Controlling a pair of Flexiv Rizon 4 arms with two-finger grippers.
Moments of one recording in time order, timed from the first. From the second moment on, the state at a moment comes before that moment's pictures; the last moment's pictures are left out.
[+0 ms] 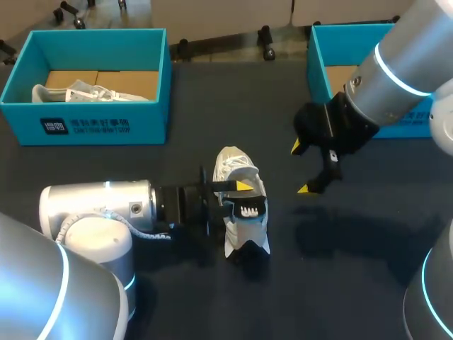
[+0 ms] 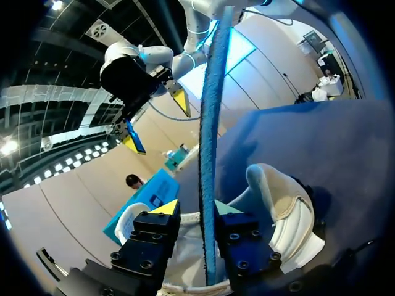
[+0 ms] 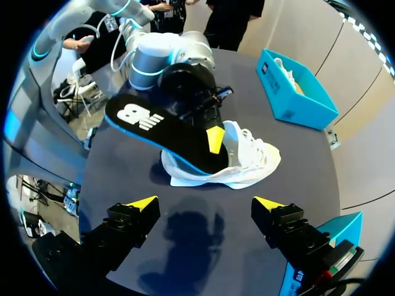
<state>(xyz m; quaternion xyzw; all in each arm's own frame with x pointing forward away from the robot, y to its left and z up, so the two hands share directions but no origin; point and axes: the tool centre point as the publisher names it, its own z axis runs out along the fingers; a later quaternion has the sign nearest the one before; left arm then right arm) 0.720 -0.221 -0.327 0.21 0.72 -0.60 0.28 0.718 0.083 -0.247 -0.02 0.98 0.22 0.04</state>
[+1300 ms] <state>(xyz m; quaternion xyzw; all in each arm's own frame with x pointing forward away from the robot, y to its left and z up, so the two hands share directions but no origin) 0.724 -0.219 -0.342 0.26 0.72 -0.57 0.30 0.718 0.083 -0.247 -0.02 0.98 0.22 0.04</state>
